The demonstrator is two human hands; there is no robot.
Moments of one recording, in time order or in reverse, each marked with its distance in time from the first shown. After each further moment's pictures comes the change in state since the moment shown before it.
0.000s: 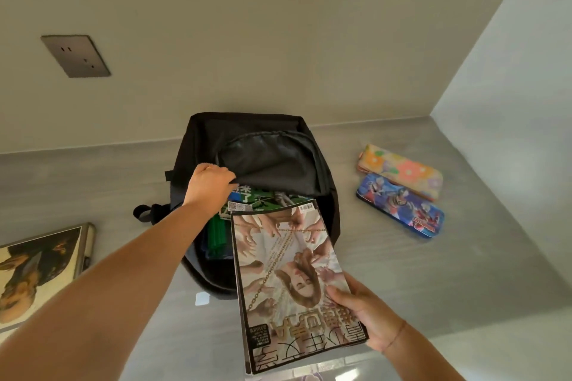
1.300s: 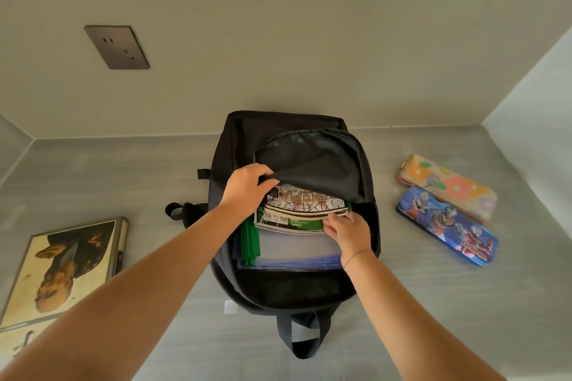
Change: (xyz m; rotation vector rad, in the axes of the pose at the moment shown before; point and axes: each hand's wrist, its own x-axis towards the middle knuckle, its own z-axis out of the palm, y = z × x) left_hand 0.006 -0.002 -0.012 -0.671 -0.042 -0.234; right_hand 0.133 -0.081 0.088 -0.088 0.545 -0.203
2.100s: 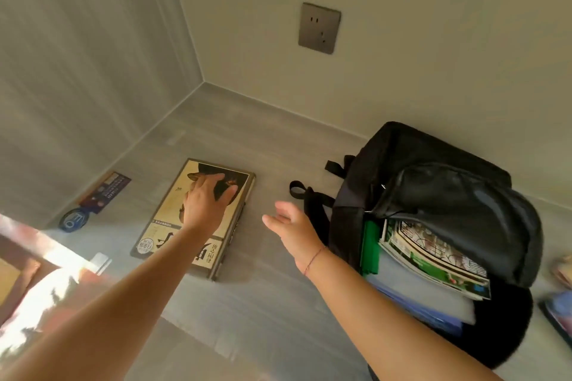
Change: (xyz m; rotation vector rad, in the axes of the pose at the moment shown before) left_hand -0.169 -0.216 -0.122 0.086 0.453 -0.673; right_hand -0.122 0.060 0.237 -0.618 -0.863 -0.157
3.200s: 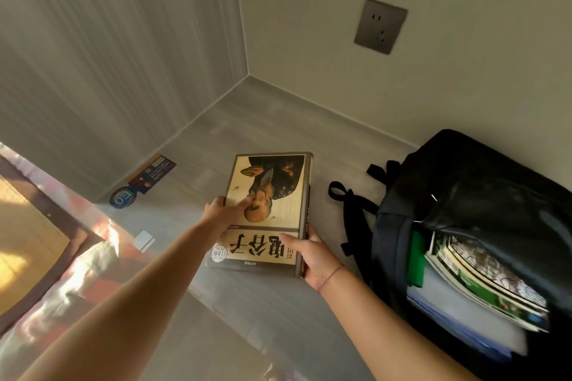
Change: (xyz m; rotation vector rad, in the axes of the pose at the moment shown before) left_hand -0.018 -0.047 -0.031 -0.458 -0.322 -0.595; right_hand 0.007 0.037 0.043 0.441 -0.159 0.268
